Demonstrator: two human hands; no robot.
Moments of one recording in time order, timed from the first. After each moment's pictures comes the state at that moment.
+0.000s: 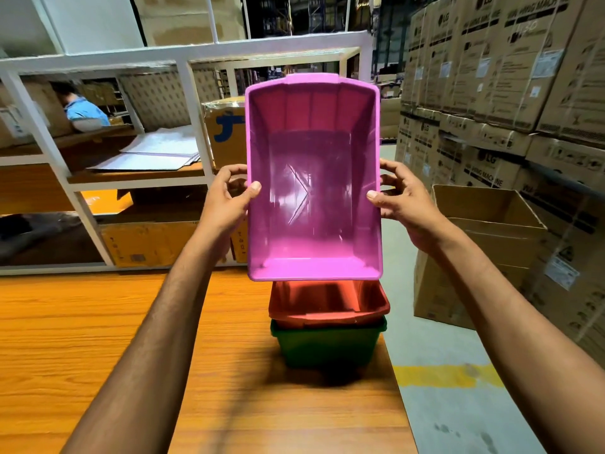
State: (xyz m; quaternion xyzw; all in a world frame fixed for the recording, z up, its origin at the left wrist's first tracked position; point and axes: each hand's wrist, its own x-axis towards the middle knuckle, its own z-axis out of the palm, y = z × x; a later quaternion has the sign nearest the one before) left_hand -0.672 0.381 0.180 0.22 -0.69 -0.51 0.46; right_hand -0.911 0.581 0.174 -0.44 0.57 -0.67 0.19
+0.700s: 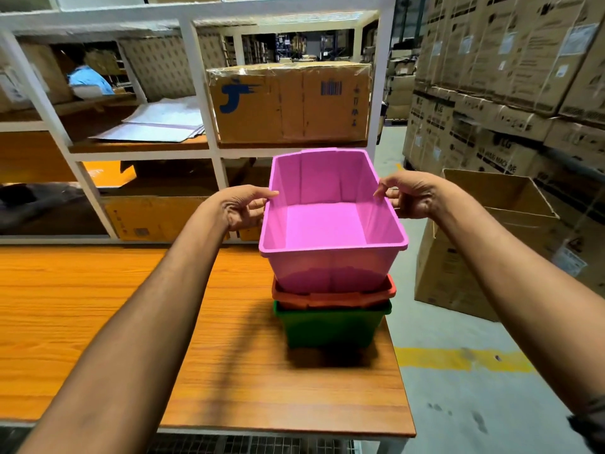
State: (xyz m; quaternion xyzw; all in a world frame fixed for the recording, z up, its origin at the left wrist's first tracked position) left_hand -0.695 0.341 0.157 0.39 -0.53 -0.73 0.19; right_hand -0.953 0.535 0.170 -0.22 0.69 -0.54 0.43
